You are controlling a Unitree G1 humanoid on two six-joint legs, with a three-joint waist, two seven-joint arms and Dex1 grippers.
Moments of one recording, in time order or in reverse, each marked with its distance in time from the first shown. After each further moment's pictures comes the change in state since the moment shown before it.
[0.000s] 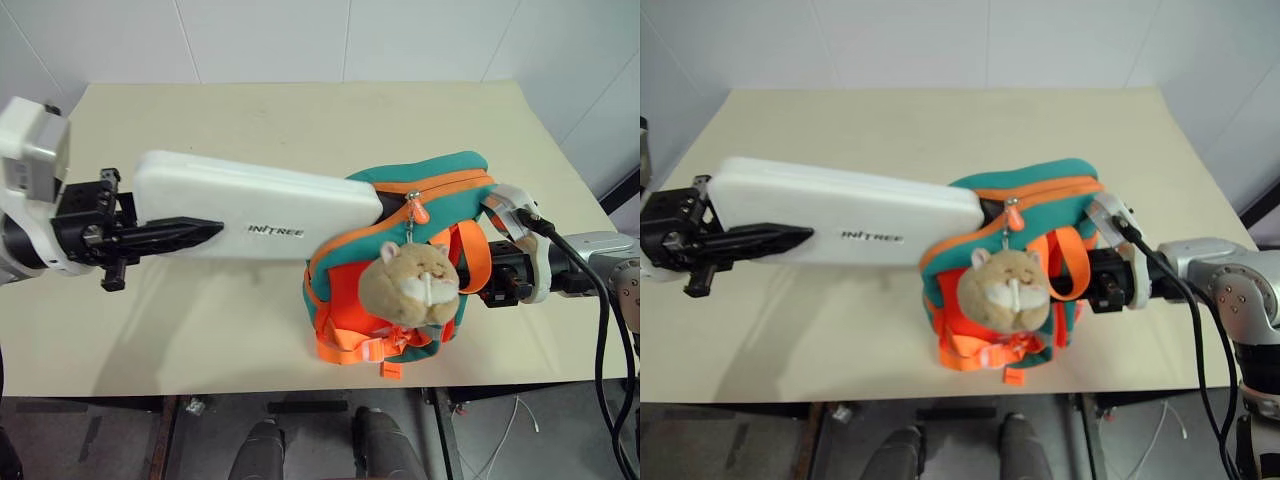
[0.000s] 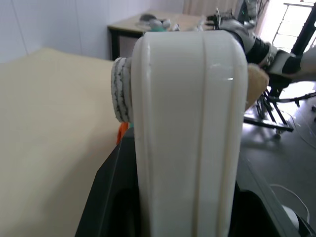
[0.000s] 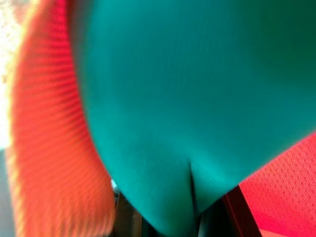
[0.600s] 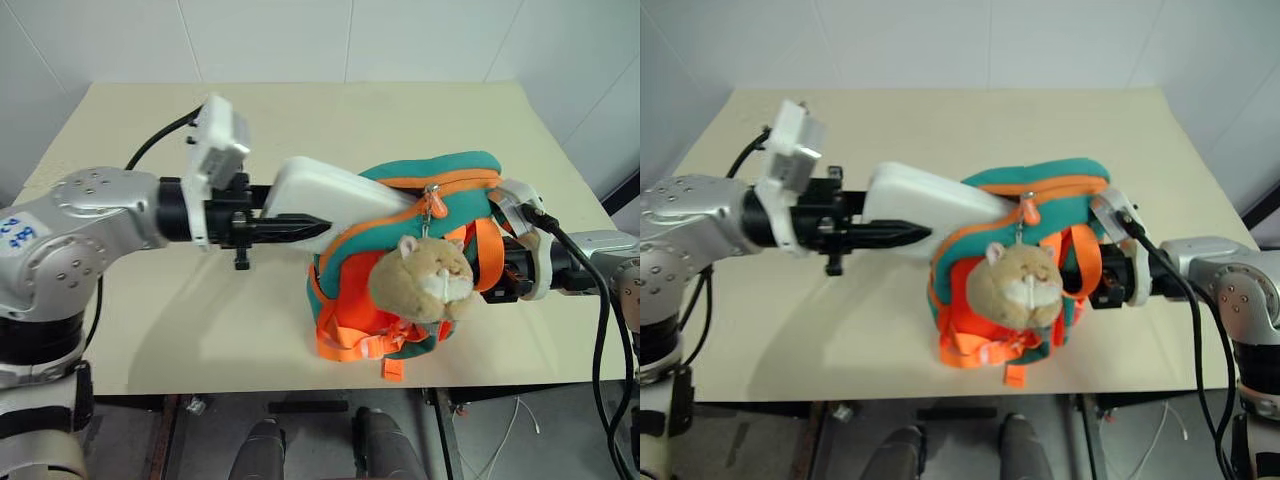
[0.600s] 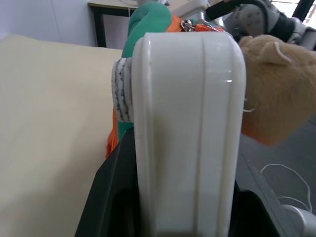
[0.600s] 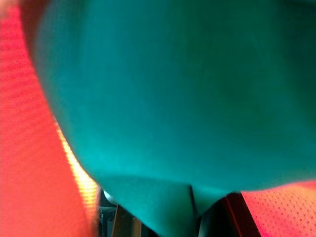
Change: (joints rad) left arm -0.420 -0.268 -0.415 -0.047 0.168 0.140 0.275; right arm 0.000 0.034 -0.030 -0.002 -0.001 0.001 -0.030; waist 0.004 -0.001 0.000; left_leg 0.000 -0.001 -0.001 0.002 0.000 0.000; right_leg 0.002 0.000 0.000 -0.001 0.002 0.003
